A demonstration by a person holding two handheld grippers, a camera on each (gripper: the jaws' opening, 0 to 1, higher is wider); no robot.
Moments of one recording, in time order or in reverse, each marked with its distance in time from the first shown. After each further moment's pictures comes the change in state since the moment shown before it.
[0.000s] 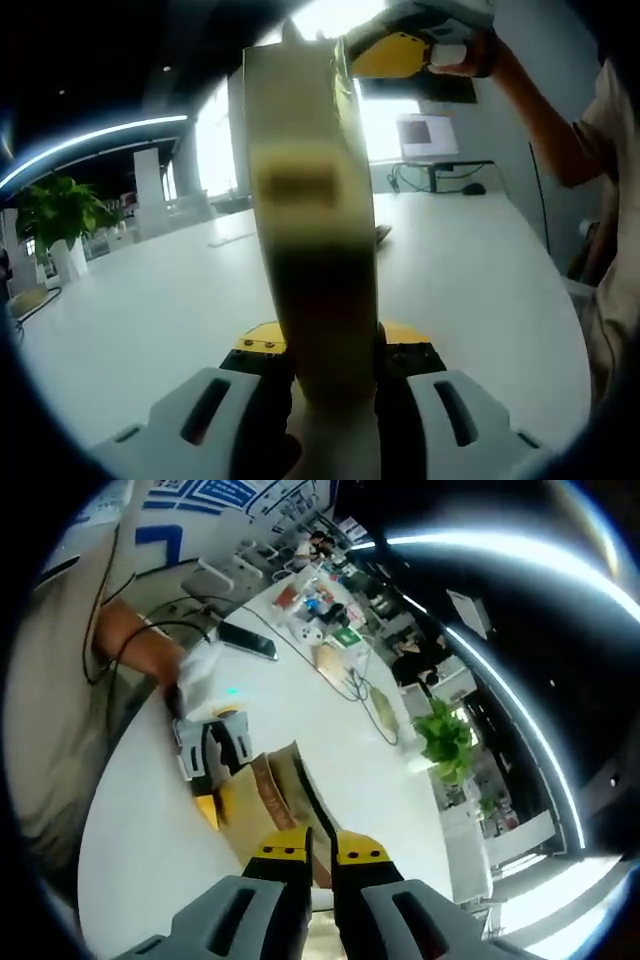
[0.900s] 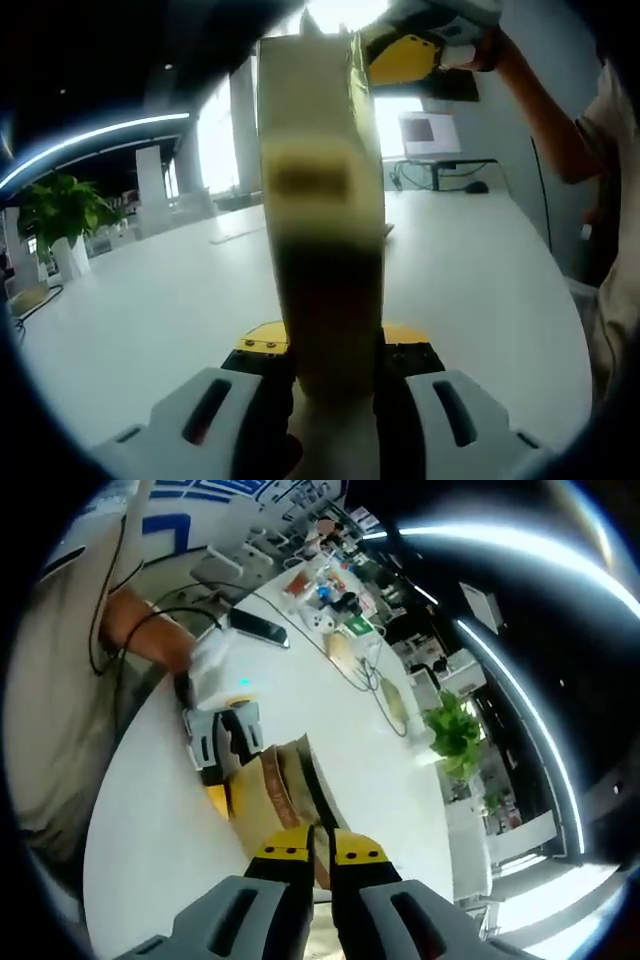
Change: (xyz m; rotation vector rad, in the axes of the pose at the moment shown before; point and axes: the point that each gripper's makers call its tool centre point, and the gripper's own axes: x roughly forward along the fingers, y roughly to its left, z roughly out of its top) left arm 0.000 0.001 -0.002 -0.006 0.012 0.011; right arm -0.004 0.010 0.000 -0.029 0.045 0.039
